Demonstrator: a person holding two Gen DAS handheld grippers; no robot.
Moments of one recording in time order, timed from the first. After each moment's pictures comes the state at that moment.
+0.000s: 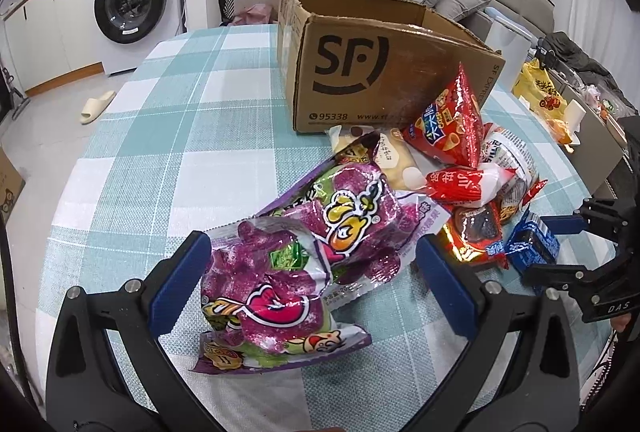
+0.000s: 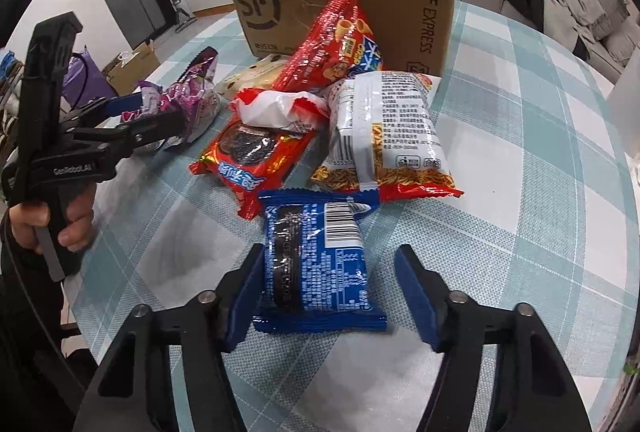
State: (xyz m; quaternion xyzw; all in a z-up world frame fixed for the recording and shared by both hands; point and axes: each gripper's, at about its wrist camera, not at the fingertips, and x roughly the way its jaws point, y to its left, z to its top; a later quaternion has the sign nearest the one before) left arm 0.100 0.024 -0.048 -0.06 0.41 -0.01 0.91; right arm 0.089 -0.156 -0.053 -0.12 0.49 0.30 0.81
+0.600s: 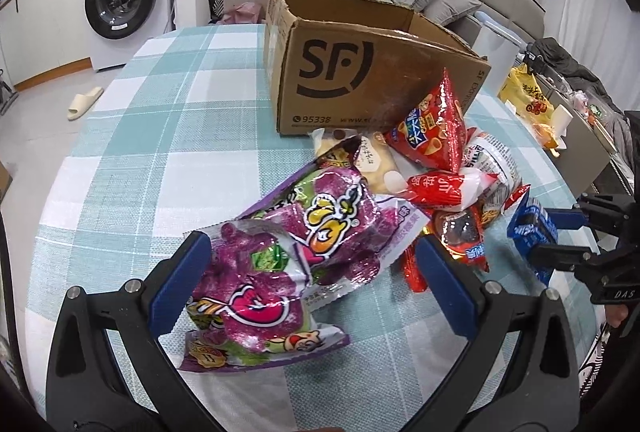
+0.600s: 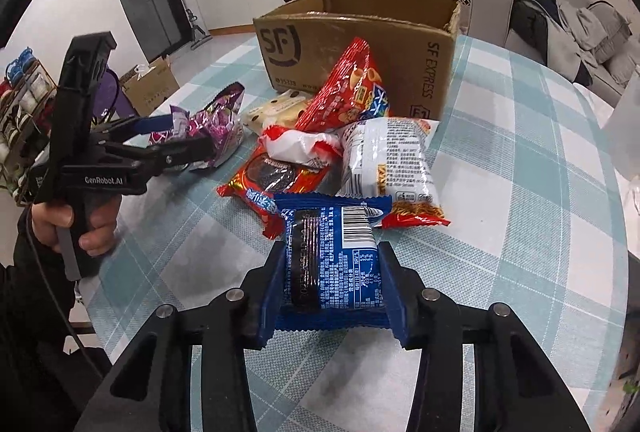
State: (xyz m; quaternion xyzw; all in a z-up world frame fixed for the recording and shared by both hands) left arm 0.097 0.022 -0.044 -0.08 0.41 -0.03 0.91; right arm 0.077 -0.161 -0.025 -0.11 0.45 0.32 0.83
